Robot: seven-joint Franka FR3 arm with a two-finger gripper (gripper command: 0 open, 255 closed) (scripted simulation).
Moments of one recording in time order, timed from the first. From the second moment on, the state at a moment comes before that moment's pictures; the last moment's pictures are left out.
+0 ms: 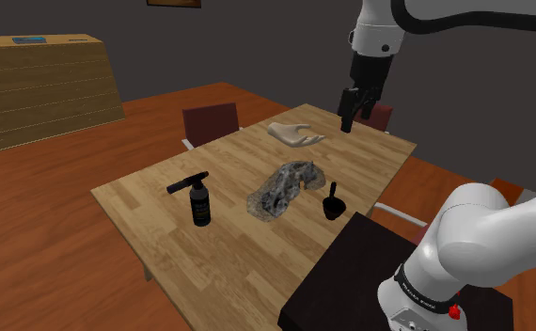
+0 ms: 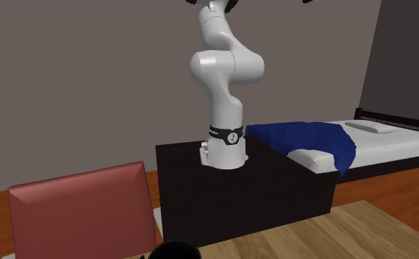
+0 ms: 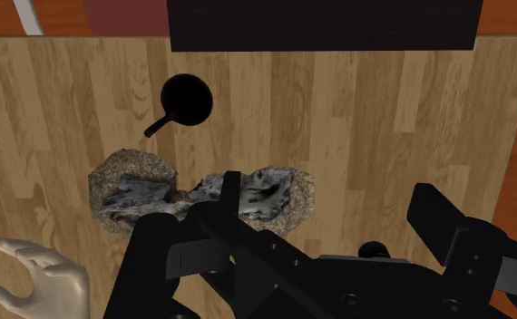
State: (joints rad) arm 0.02 -0.77 -0.02 -2.32 -0.10 1.51 0.09
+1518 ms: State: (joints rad) arm -0.10 -0.51 -0.43 -2.74 -0.21 2.32 -0.14
